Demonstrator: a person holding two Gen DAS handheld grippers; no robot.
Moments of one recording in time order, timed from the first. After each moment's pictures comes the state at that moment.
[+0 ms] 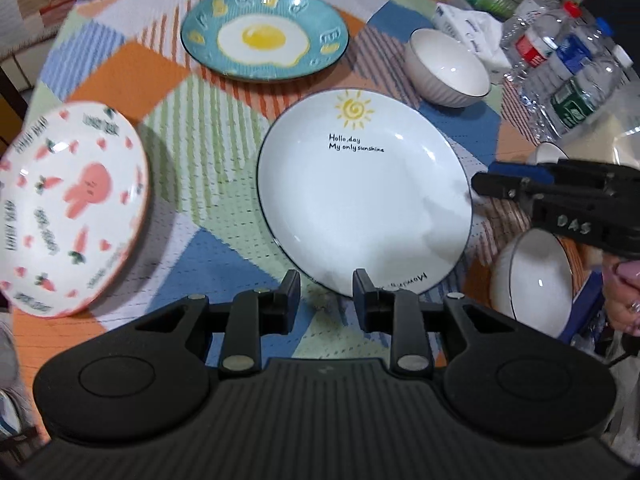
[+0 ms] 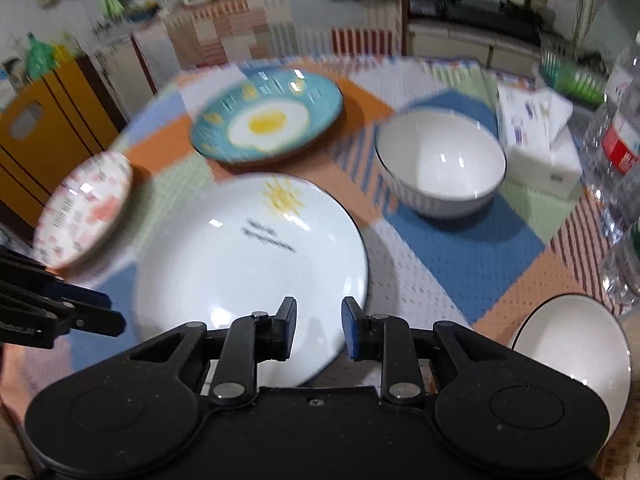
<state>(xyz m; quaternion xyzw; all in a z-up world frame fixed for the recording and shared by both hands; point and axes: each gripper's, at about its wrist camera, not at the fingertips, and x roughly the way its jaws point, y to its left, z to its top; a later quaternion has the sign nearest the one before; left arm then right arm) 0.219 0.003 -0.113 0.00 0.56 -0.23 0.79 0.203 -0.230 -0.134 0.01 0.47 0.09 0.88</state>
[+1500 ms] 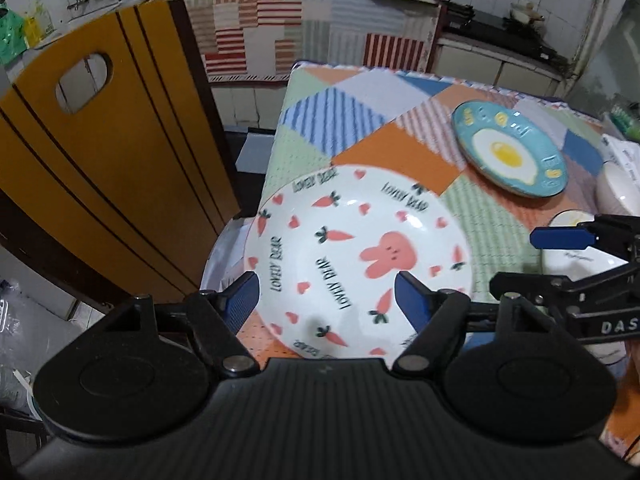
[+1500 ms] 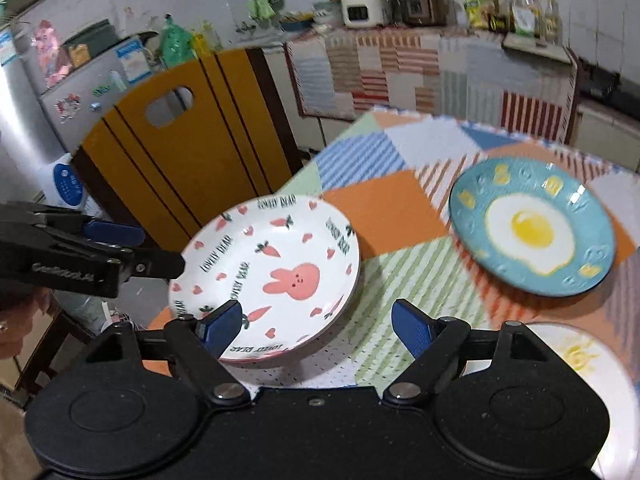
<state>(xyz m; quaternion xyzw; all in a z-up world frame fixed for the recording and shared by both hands) 0.247 0.203 -0.121 -0.02 0.45 -0.04 0.89 0.264 -0.034 -0.145 -0.02 0.41 0.28 0.87</state>
